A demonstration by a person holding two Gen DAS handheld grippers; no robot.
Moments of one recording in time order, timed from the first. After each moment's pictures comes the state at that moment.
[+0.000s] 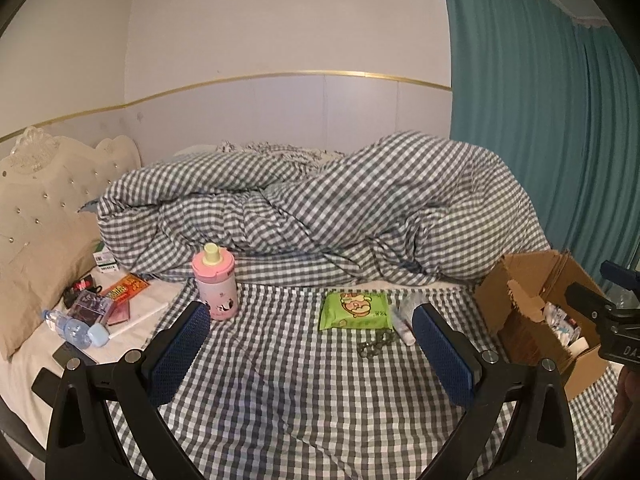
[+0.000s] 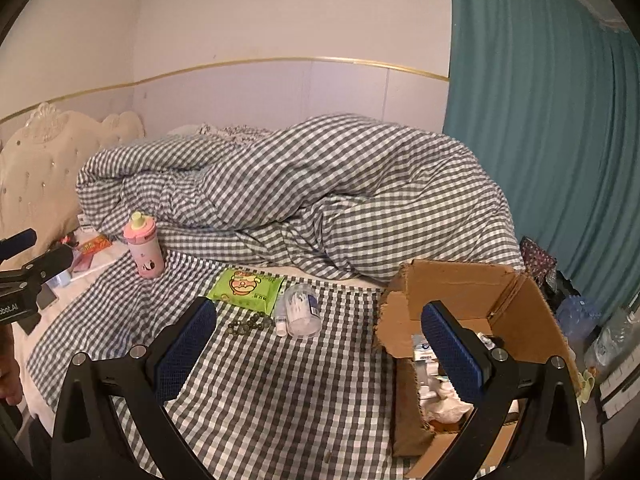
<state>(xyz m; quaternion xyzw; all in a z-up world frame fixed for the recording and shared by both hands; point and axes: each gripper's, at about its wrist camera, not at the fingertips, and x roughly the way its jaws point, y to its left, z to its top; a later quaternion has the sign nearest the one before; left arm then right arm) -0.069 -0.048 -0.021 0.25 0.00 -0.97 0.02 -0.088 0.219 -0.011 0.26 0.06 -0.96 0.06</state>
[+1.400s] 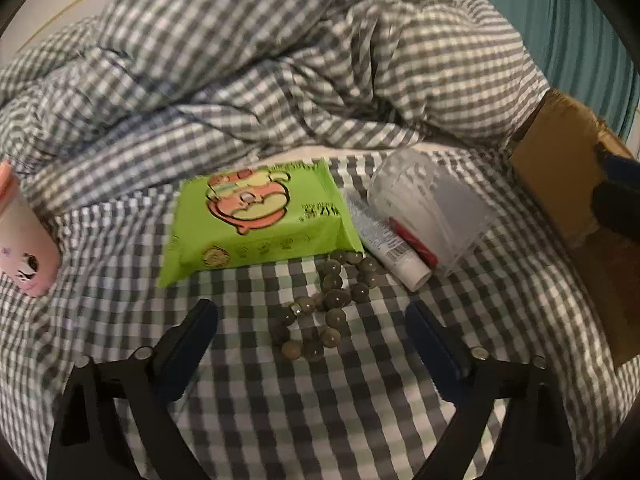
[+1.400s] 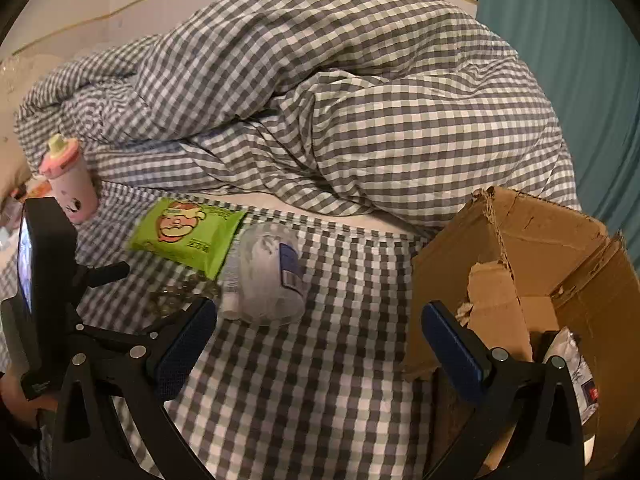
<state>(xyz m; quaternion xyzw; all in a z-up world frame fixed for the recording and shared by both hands) -0.282 0.024 -0.261 0.42 -0.04 -0.90 -0.12 -0.250 0.221 -0.152 0.37 0.09 -0.92 0.04</state>
